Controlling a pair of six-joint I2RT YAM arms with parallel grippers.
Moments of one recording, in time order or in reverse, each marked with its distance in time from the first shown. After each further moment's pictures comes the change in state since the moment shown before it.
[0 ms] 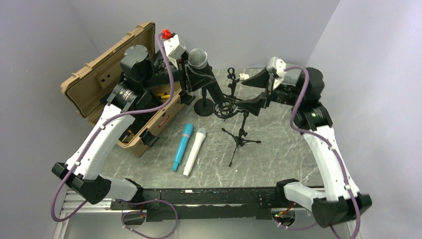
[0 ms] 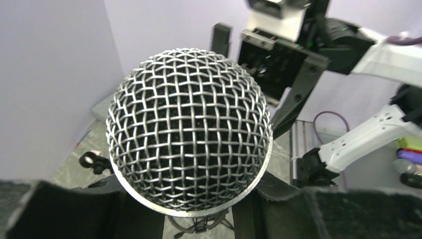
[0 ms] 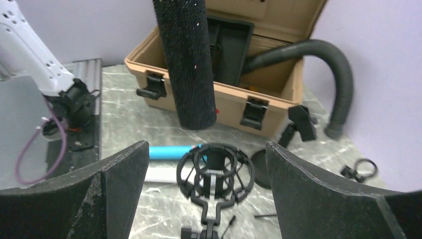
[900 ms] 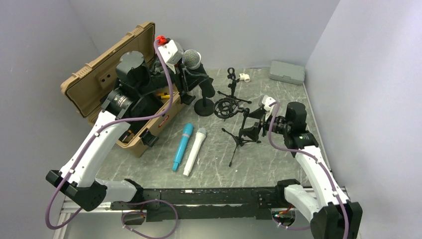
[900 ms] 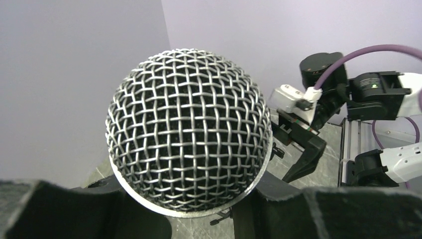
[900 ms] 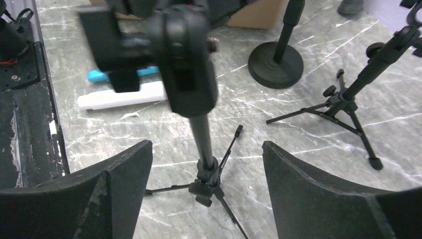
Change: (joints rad) left arm 0.000 -0.058 -0.054 -0.026 -0.163 0.112; right arm -0.066 -0.093 -0.556 0.087 0.104 -0.201
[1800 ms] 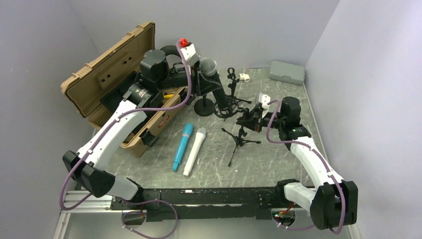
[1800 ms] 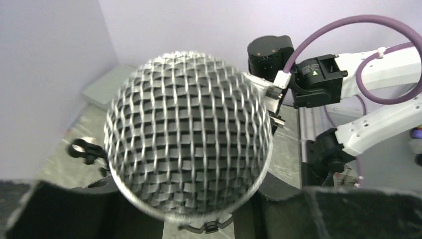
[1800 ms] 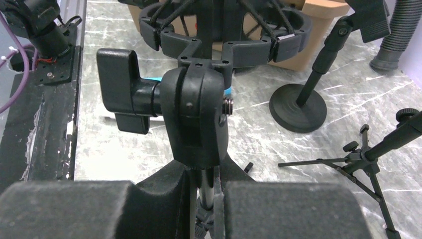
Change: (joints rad) left arm -0.017 0.152 -0.039 0.108 0.197 -0.068; right arm 0.022 0.124 0.003 0.199 -0.184 -0.005
